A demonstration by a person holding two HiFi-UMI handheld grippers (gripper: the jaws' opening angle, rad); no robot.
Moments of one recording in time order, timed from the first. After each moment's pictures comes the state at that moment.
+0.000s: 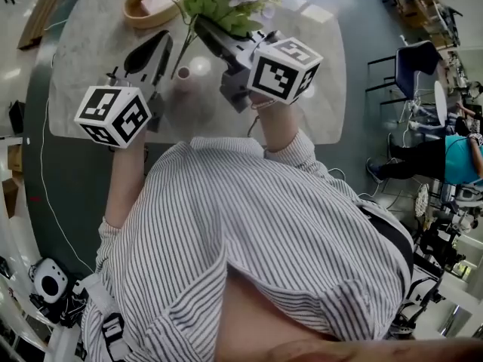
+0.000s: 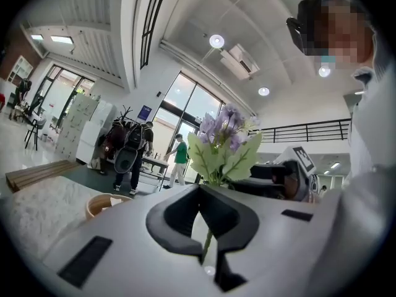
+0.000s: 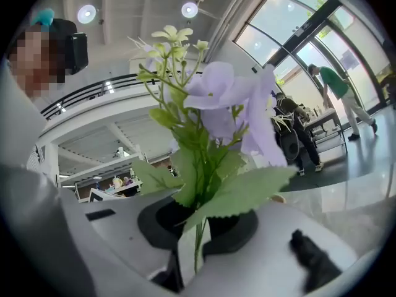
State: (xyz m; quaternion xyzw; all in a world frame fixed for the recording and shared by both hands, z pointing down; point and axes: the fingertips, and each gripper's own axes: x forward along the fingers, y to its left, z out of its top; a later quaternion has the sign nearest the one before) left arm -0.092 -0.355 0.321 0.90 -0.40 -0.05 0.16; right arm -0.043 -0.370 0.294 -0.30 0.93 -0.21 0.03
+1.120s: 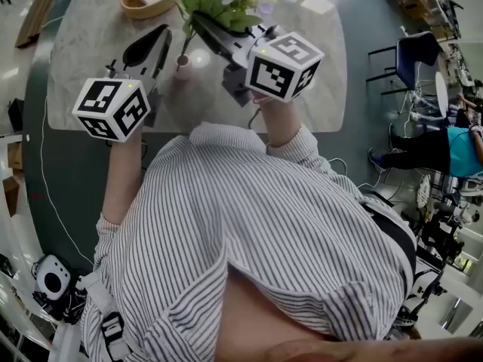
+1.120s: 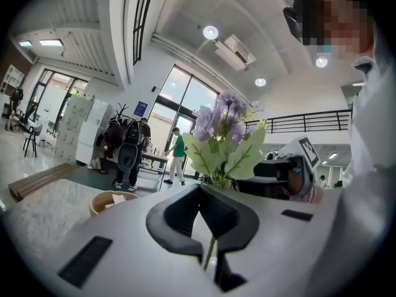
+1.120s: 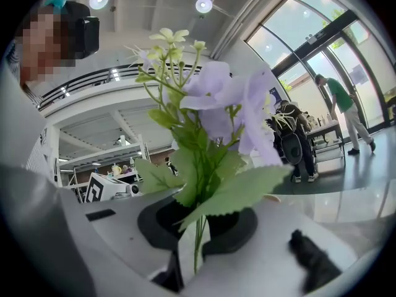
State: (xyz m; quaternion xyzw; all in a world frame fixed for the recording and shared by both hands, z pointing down) left arm -0.096 -0.342 0.329 0.91 -0.39 -0.01 0.15; right arm -0.052 -0.349 0.302 -0.31 0.93 -0.17 0.00
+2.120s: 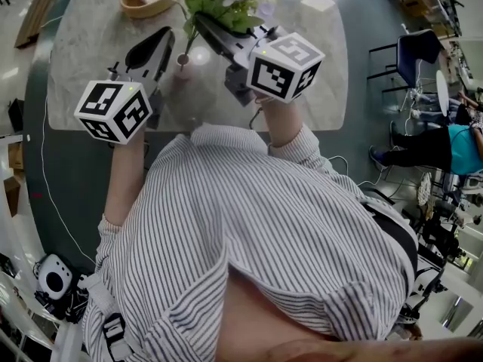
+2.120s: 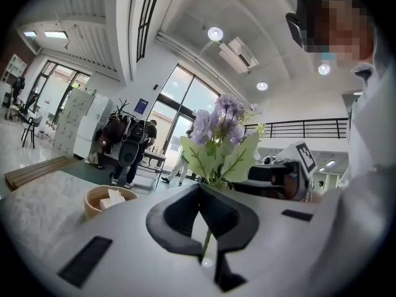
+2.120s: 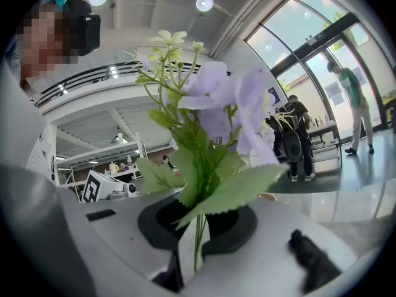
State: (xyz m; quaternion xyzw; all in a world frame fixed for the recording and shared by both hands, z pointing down) left arm -0.092 -0.337 0.333 0.91 -0.38 -0.02 0.17; right arm -0.047 -0.350 0.310 -0.32 0.93 -0.17 -0.01
